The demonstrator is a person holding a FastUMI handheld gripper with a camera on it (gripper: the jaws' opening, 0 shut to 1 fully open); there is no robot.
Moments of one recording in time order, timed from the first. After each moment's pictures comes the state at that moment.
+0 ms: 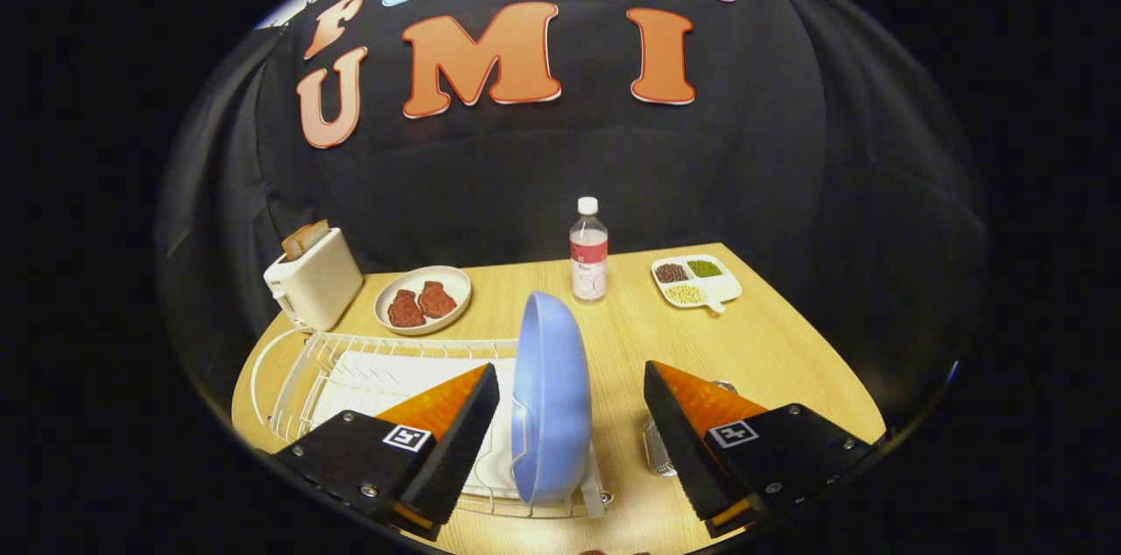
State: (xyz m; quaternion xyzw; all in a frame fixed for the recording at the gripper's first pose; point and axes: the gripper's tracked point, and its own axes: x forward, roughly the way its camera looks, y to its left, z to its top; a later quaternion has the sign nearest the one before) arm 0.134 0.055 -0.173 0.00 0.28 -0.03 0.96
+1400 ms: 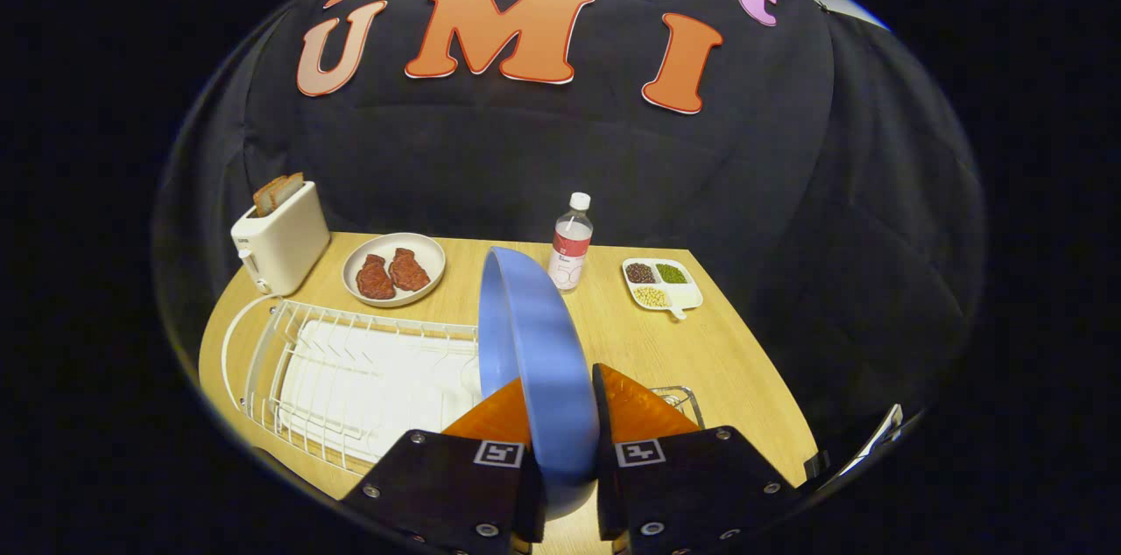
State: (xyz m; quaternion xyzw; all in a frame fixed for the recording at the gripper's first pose) arm 0.109 0.079 -0.128 -0.09 0.30 -0.08 0.95
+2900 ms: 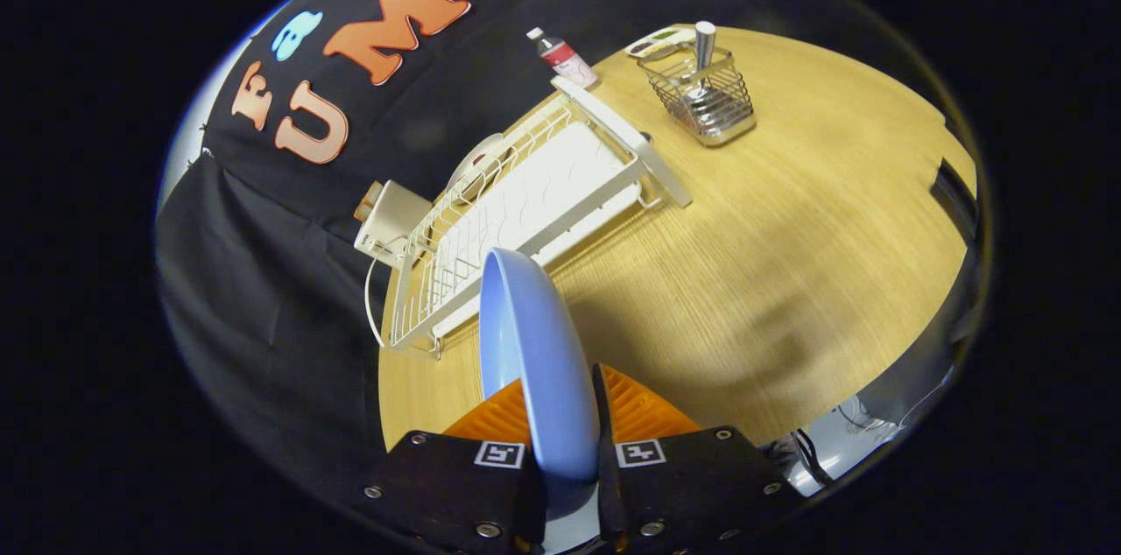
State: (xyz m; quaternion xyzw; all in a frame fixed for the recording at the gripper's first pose) arm -0.111 0.161 -0.283 0.31 0.44 0.02 0.84
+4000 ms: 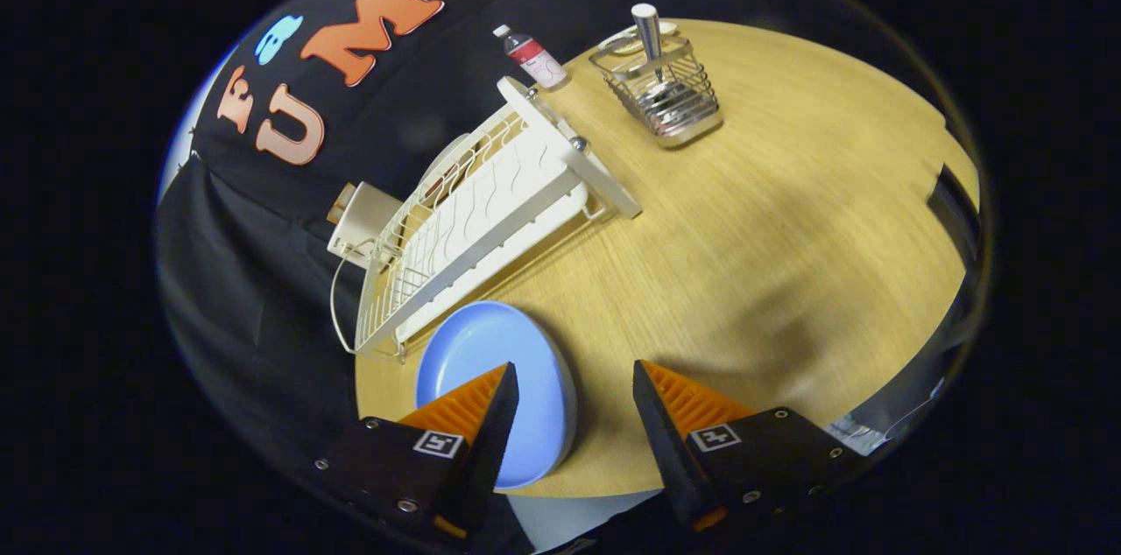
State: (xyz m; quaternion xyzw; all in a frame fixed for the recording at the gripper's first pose) arm -0.101 0.088 -0.296 0.25 0.43 -0.01 0.87
